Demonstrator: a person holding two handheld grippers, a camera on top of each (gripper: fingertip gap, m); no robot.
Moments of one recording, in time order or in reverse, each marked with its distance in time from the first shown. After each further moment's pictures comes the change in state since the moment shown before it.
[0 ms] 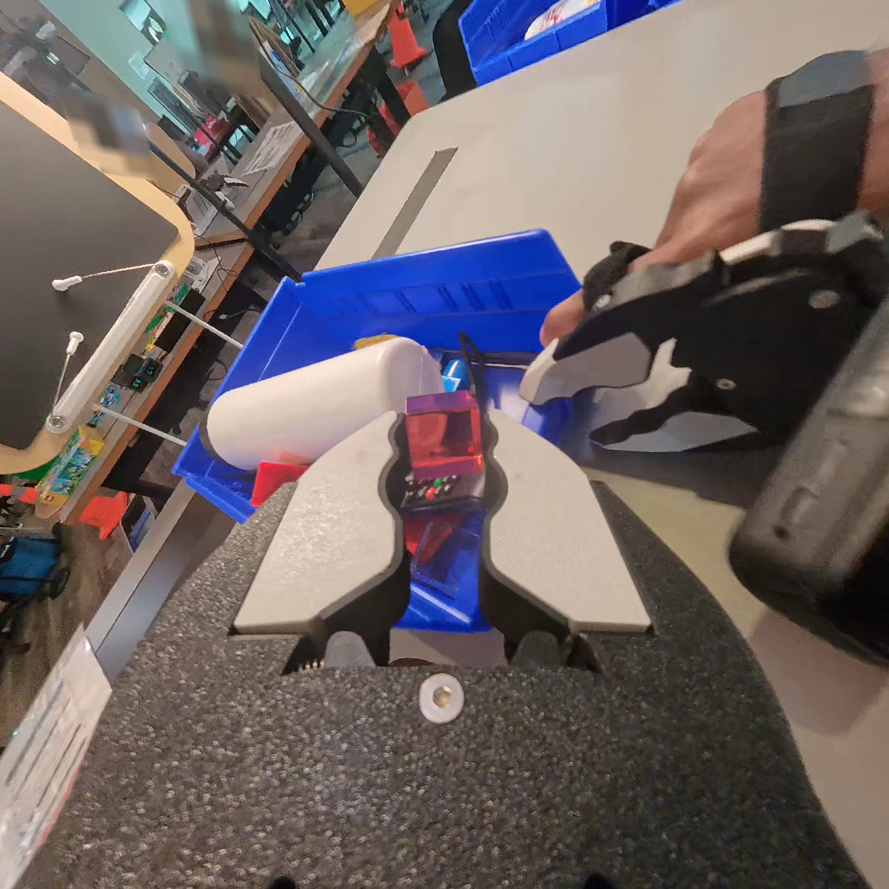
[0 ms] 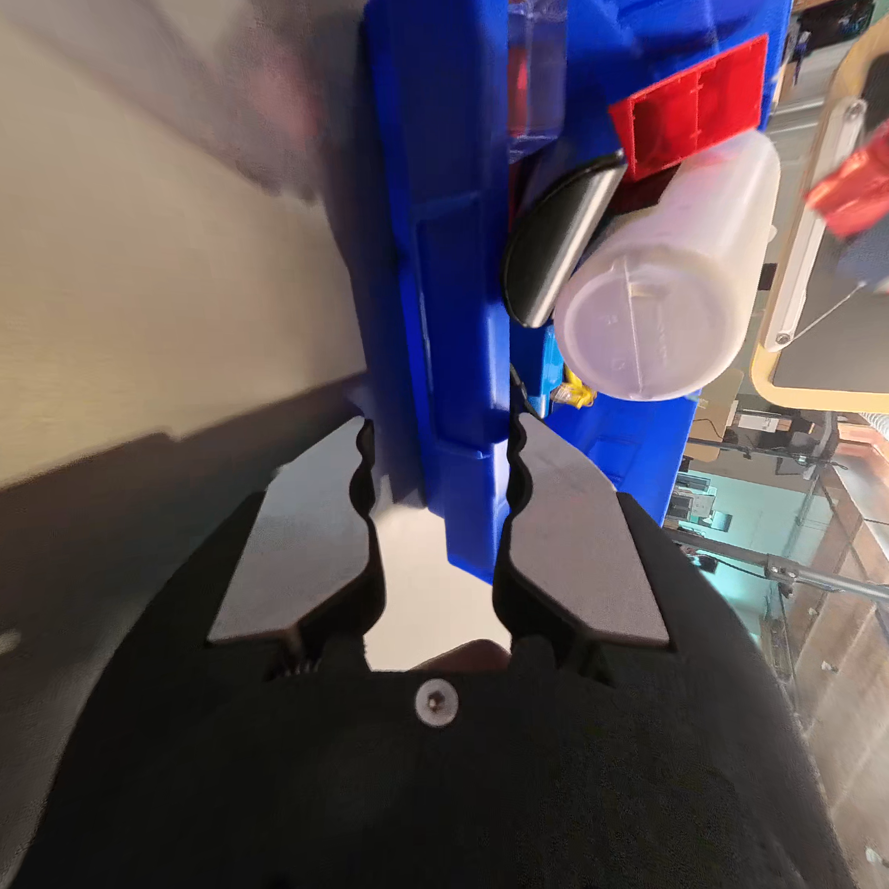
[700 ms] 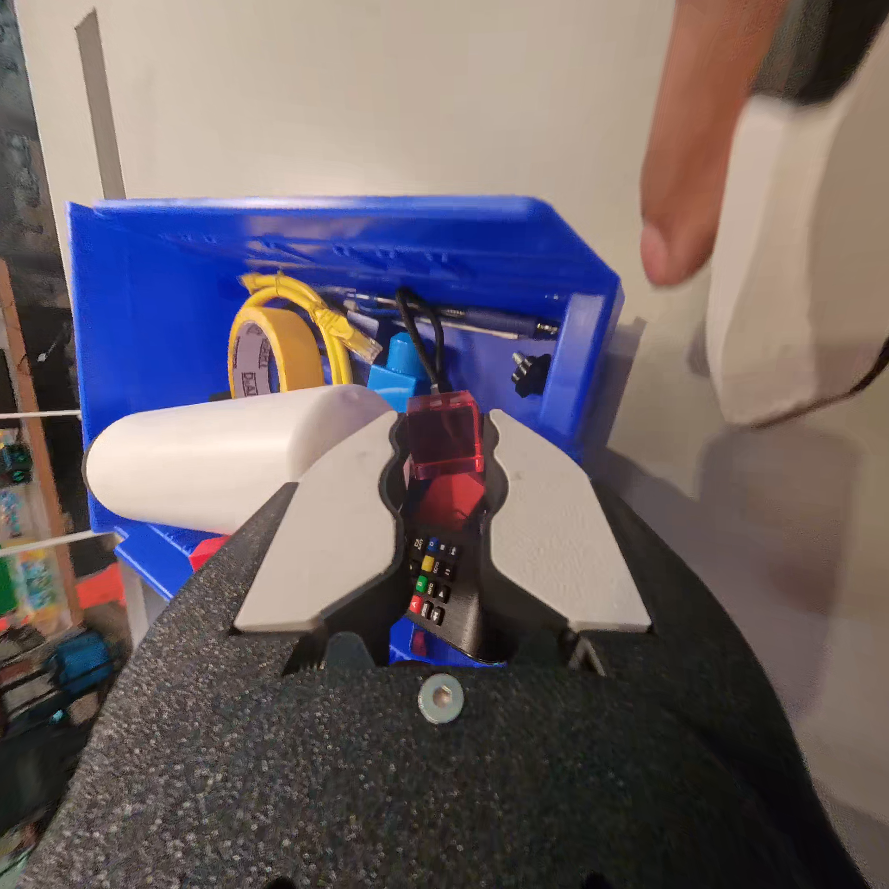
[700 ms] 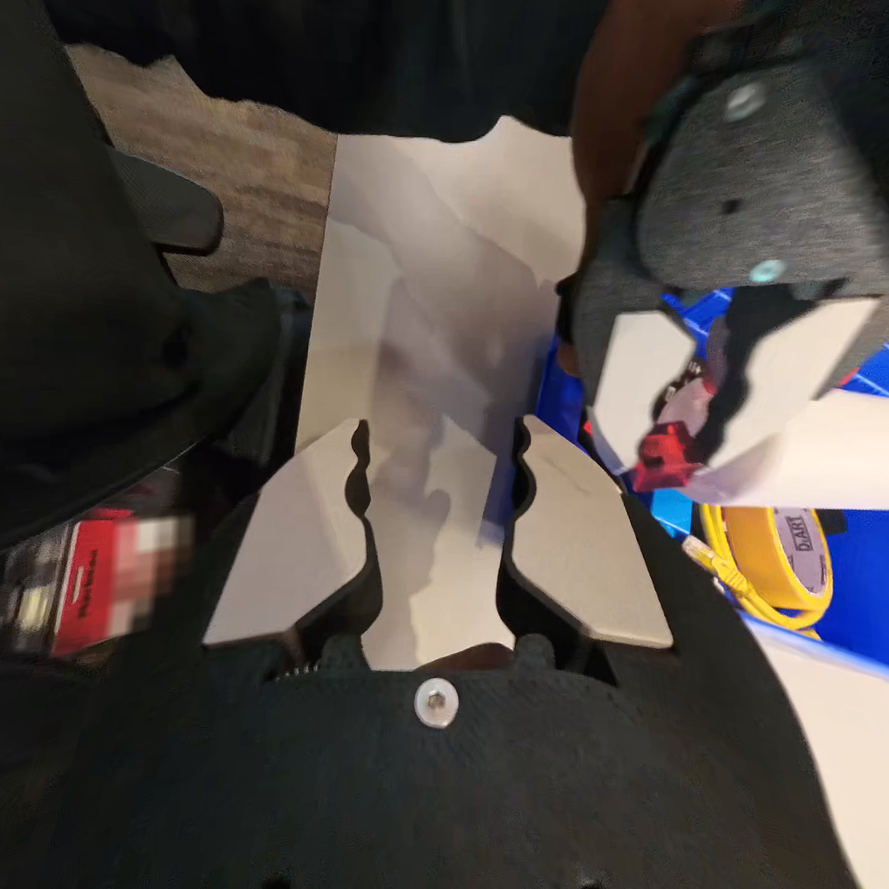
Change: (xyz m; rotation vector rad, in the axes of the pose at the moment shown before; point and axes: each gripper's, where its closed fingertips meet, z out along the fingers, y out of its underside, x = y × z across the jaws) left arm 0.089 0.026 -0.008 -0.310 0.382 0.390; right arm -0.064 -0.081 -0.182 0.669 -0.557 0.326
